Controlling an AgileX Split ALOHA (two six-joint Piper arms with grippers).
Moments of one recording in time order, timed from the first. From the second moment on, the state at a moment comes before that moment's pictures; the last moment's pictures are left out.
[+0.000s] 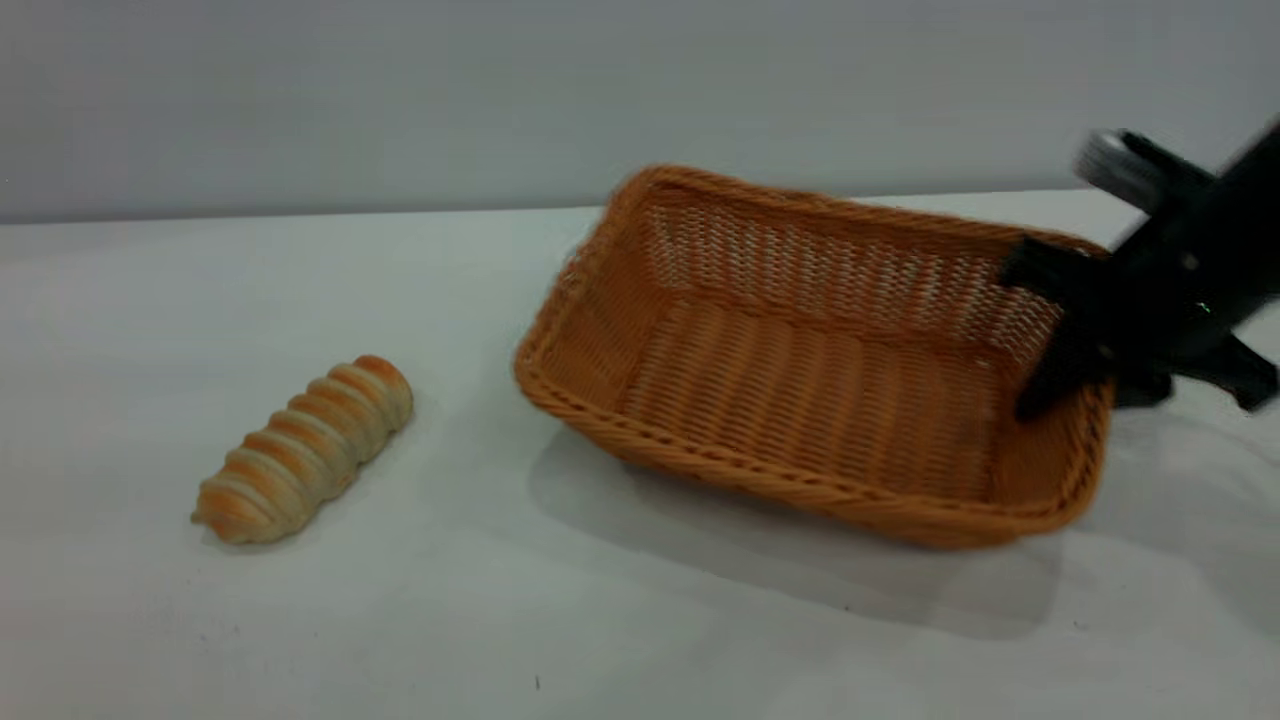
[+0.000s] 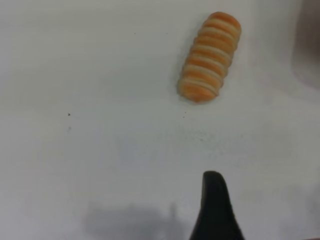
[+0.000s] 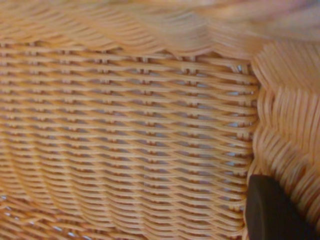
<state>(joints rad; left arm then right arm) 0.02 0.65 -0.61 -0.13 0.78 0.09 0.10 2.09 -1.04 0.94 0.35 -0.43</state>
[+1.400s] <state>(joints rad) 0.02 0.65 -0.61 -0.13 0.78 0.05 0.03 2.07 -1.35 0.67 0.91 -0.43</state>
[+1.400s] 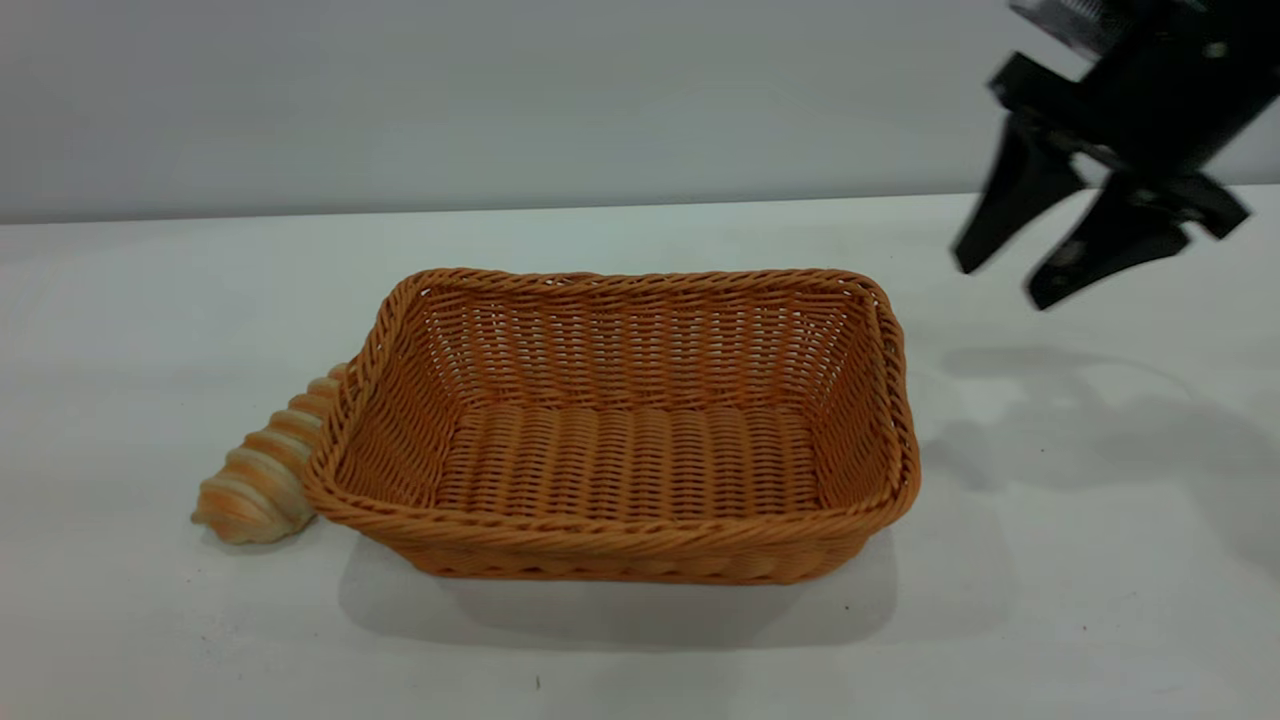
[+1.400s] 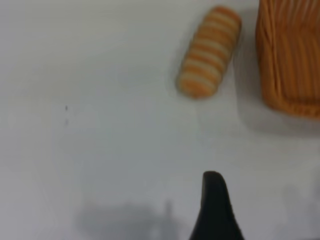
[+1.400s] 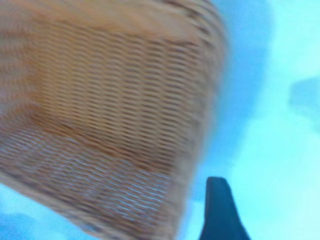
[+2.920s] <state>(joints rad) 0.00 2.21 -1.08 -0.70 0.35 0.67 0.04 1.73 -1.22 0.04 0.94 -0.10</state>
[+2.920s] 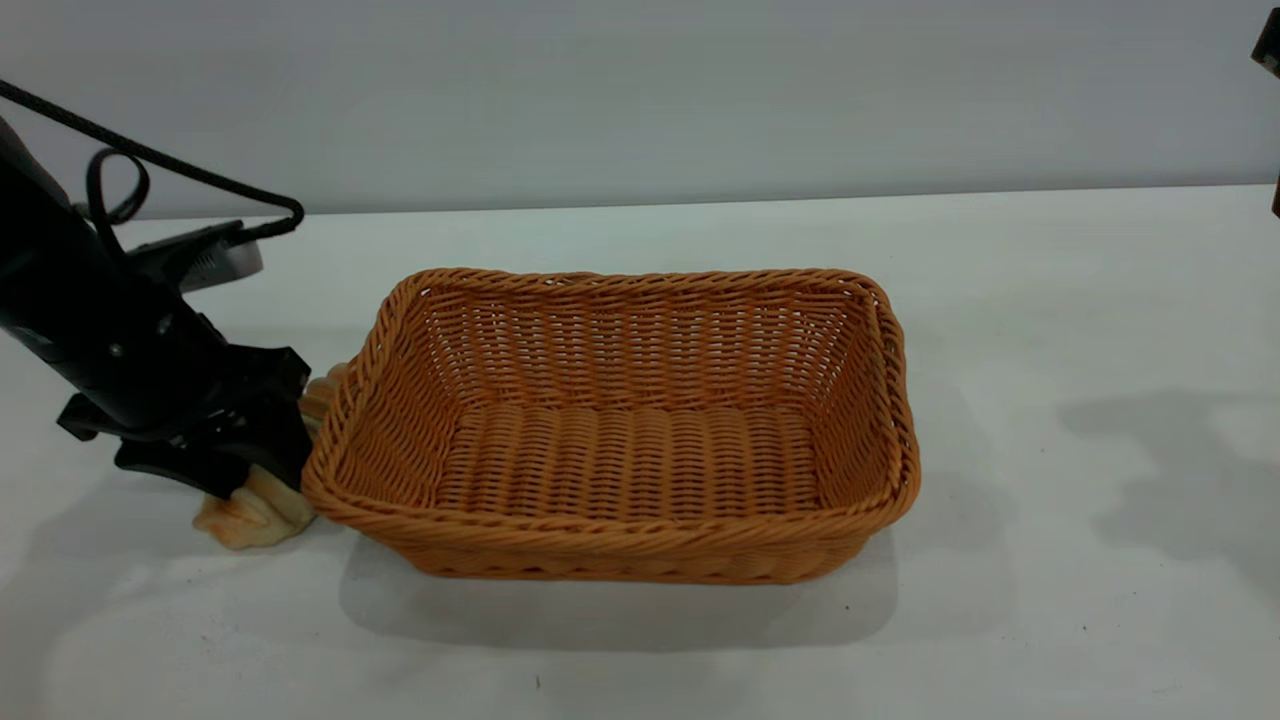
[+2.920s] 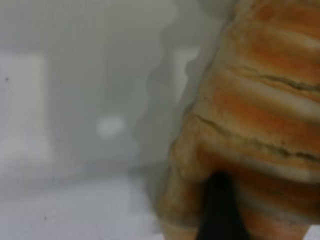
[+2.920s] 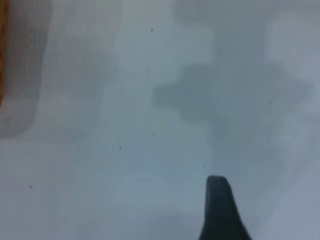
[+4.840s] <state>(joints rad) -0.21 1.68 -1.14 -0.42 0.62 0.46 0.04 1.68 -1.22 0.04 1.02 -0.10</state>
